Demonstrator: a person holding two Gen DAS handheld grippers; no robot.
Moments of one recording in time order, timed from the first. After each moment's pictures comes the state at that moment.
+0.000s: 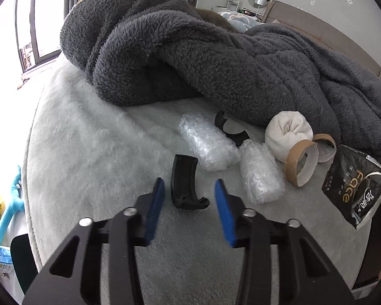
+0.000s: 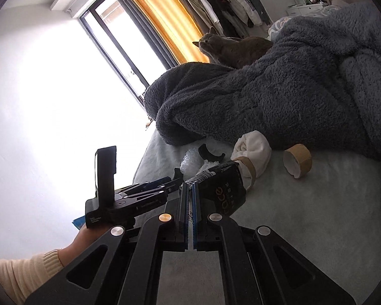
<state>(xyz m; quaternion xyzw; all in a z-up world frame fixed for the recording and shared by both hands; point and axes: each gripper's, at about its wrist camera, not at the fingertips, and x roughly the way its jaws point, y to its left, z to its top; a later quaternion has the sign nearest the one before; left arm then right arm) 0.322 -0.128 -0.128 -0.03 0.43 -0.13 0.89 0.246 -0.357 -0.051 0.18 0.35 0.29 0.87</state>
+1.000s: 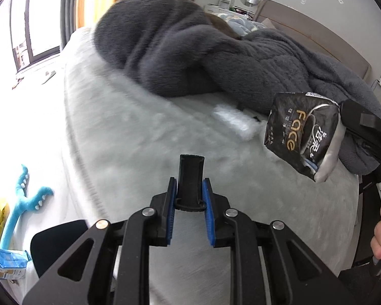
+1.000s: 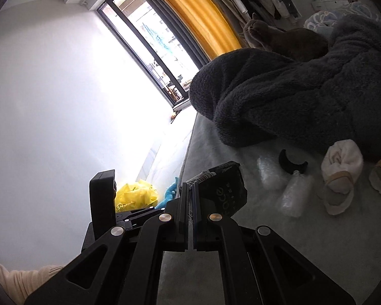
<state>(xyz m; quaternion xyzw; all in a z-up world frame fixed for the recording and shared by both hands) 0.278 -0.043 -0.104 -0.03 0.44 -0.16 0.89 0.265 -0.236 -0.031 0.18 0.35 0.35 0.85</state>
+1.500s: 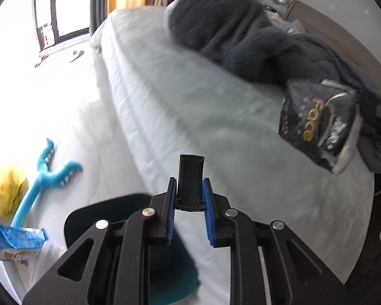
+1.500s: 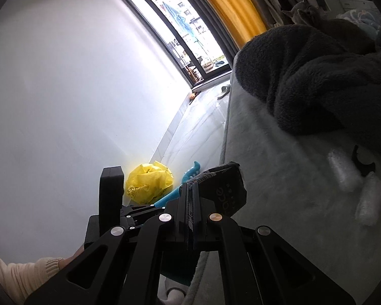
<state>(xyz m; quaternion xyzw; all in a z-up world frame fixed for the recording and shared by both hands) 0.262 0.059 -0.122 -0.04 0.48 -0.10 0.87 0.262 -0.133 -0.041 0.14 0.38 0.40 0.82</state>
